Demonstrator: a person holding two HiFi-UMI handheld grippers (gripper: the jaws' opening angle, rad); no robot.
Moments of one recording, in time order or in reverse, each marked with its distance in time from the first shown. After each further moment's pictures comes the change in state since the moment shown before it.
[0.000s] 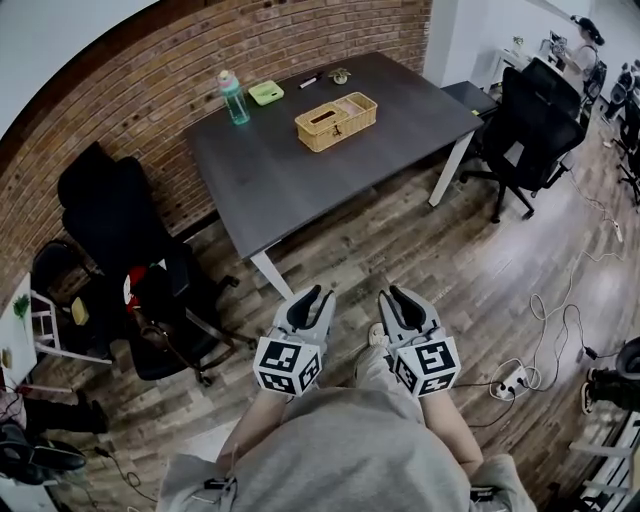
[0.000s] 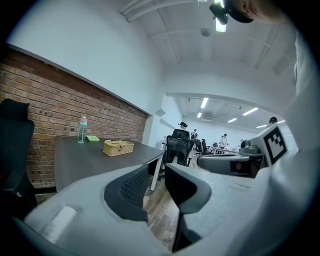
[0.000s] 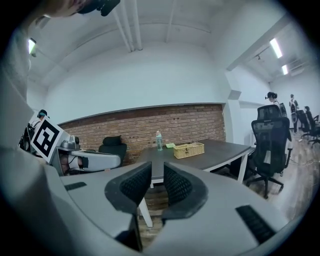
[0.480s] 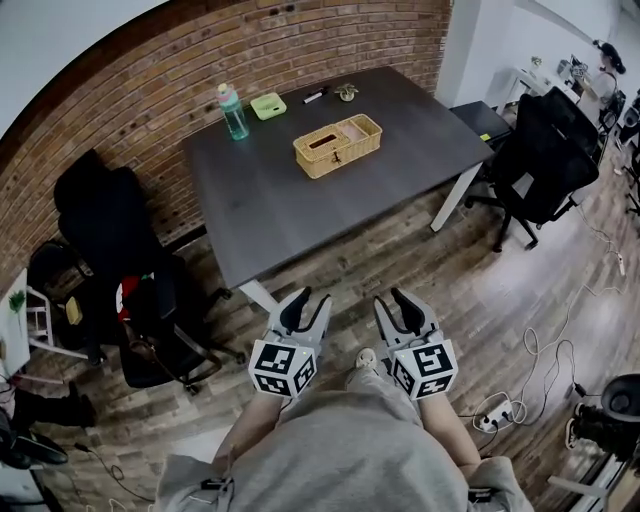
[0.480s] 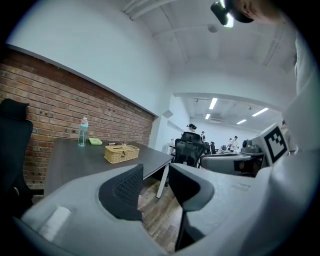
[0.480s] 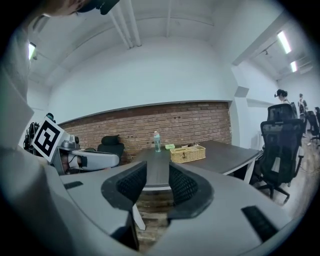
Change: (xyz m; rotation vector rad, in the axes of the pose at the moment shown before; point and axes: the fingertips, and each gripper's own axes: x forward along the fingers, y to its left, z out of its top) left arm 0.101 0.031 0.035 -0.026 -0.023 0.084; right arm 0.076 -0.087 0.035 -0.026 0.022 0.065
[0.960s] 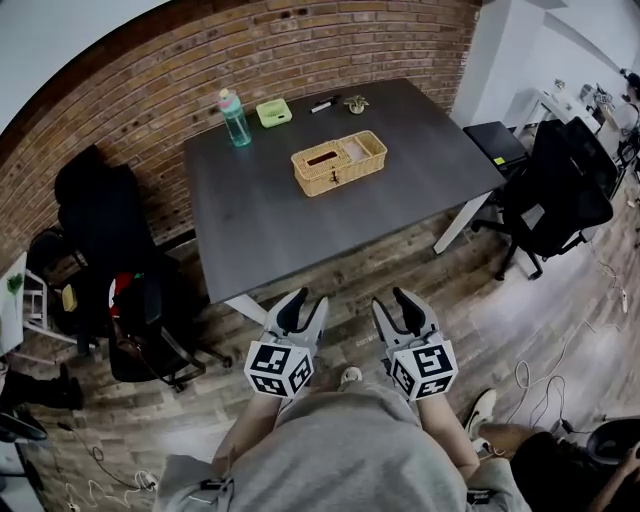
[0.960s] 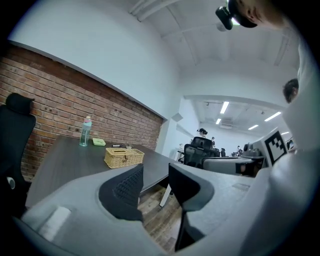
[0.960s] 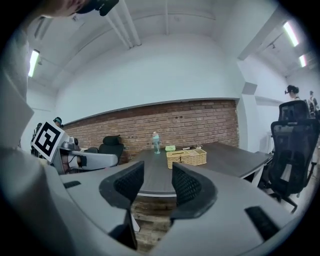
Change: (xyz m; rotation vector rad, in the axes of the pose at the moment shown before) left arm 0.088 0.007 0.020 -0.062 -0.048 0.103; right arm 0.055 -0.086 0.024 -0.022 0.001 0.092
